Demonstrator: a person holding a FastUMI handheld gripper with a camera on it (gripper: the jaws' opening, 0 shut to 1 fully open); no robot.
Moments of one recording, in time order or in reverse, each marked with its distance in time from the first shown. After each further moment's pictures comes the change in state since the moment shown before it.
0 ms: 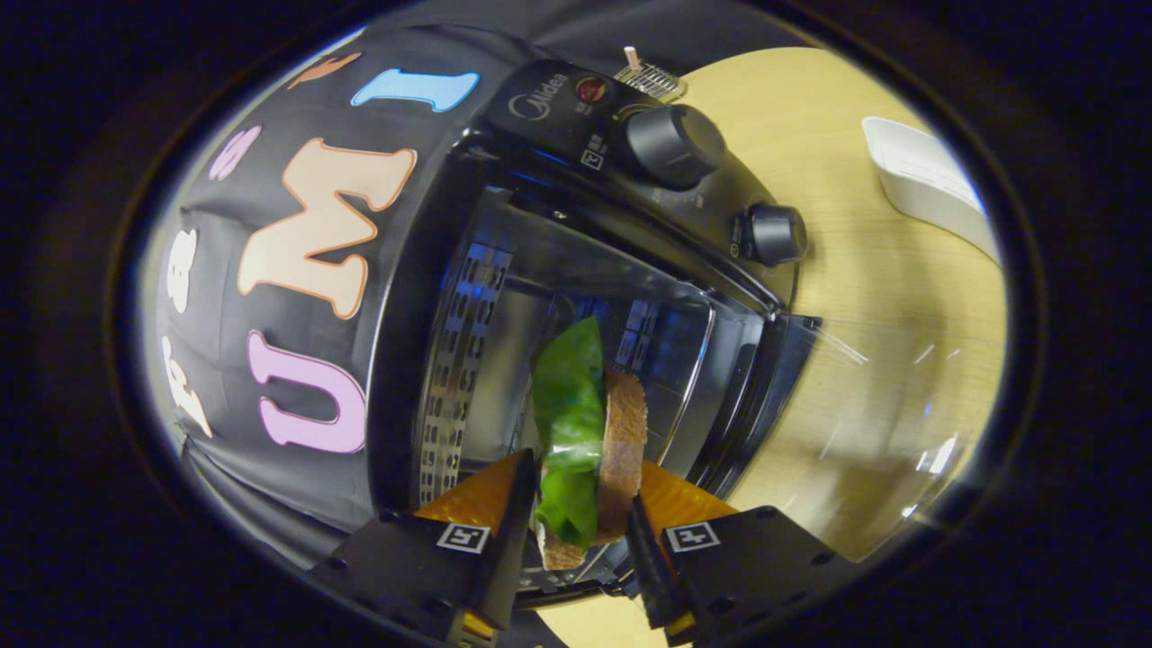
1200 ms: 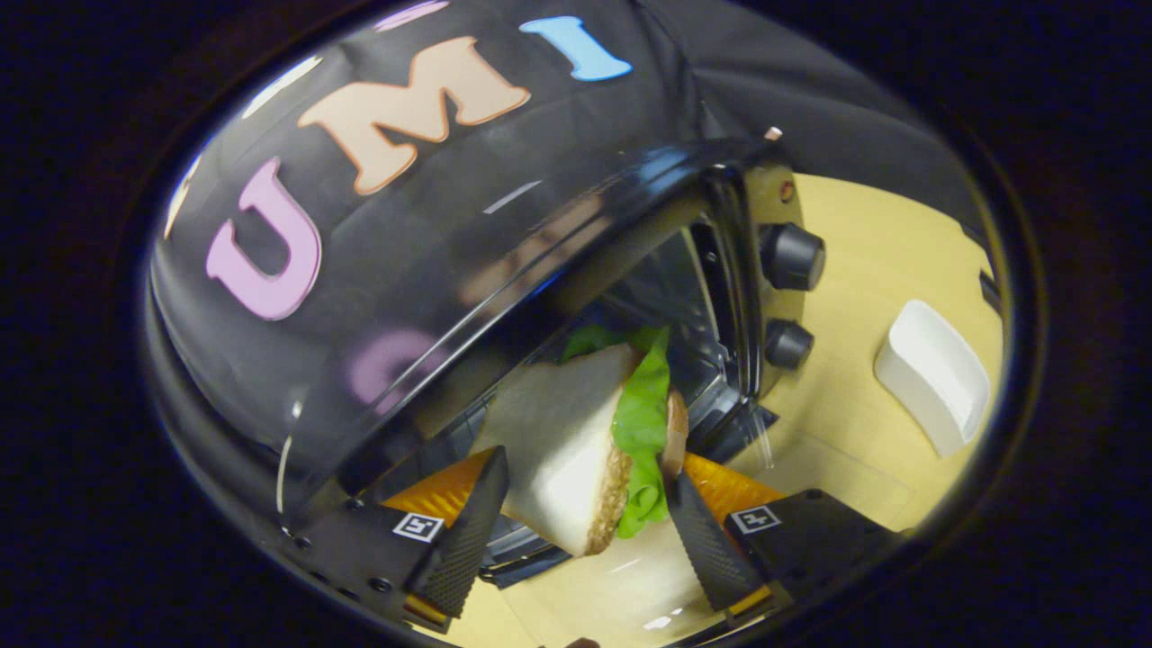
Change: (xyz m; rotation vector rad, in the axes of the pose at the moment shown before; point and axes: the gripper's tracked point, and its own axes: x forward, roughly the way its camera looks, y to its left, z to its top) arm -0.009 -0.012 0.010 -0.603 -0.075 -0.212
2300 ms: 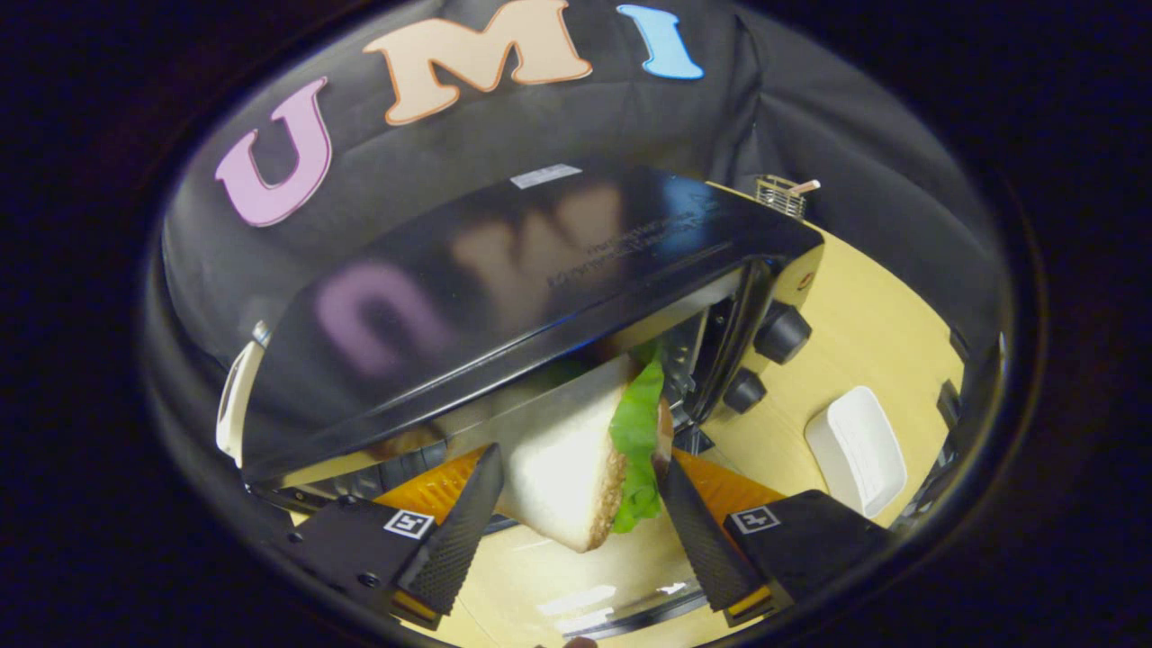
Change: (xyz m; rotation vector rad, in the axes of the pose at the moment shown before) arm -0.022 -0.014 0.006 -0.249 0.177 -0.116
